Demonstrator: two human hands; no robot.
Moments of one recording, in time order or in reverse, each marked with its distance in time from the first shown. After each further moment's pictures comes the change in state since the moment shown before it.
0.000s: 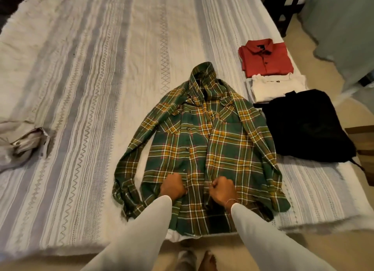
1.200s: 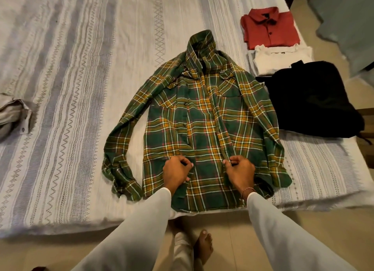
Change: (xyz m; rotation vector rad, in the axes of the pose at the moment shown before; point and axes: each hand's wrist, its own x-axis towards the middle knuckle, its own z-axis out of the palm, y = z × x) left_hand -0.007 -0.007 0.058 -0.577 0.171 0.086; right_hand 0.009 0.066 0.007 0.314 0.366 0.001
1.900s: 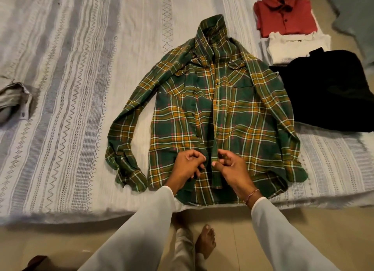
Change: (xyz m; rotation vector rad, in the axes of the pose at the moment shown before) left_hand -0.009 -0.007 0.004 -0.420 -0.205 0.031; right_hand -0.038 -0.022 0.021 0.362 -0.398 0.029
